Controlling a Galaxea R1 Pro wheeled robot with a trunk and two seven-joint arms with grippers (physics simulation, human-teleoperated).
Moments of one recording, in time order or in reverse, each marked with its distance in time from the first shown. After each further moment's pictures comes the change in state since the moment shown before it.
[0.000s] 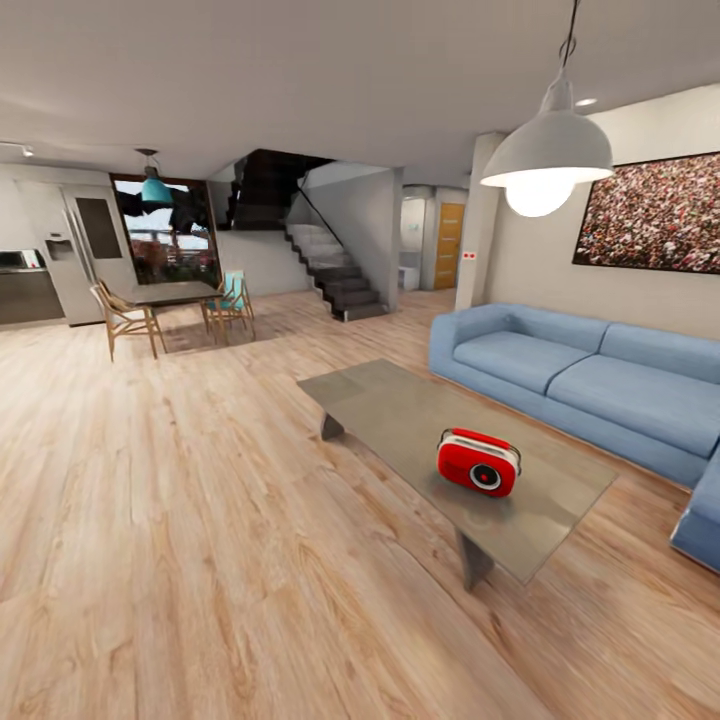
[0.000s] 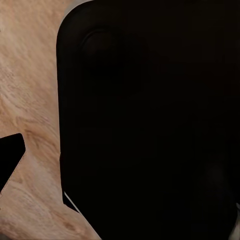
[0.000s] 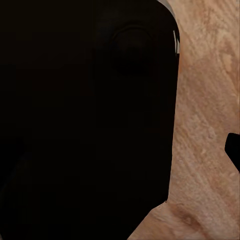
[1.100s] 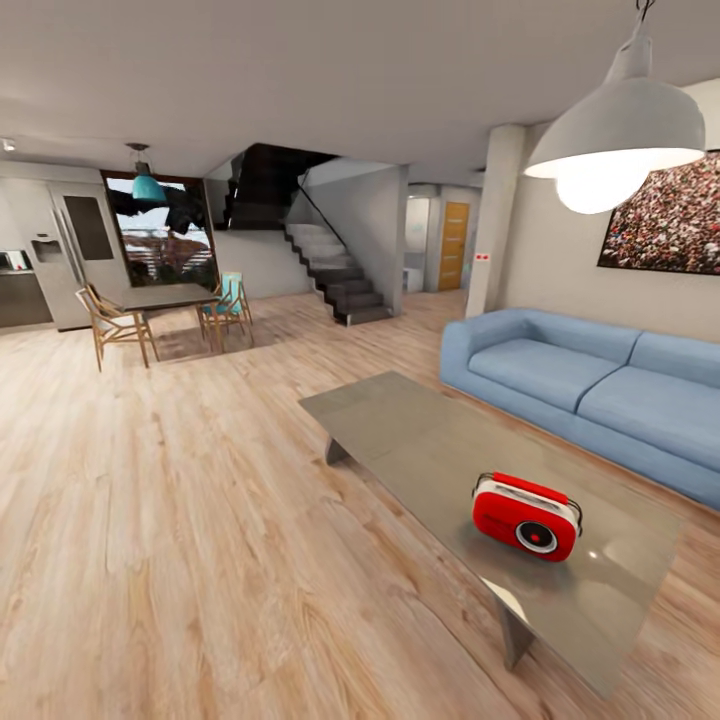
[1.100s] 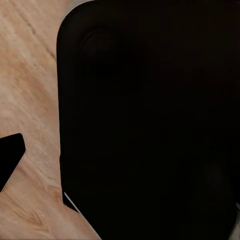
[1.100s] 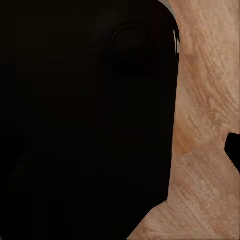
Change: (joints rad) left arm 0.000 0.001 0.000 0.000 0.001 0.000 -0.003; right arm 0.000 0.000 0.000 0.000 0.000 0.001 0.000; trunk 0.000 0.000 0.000
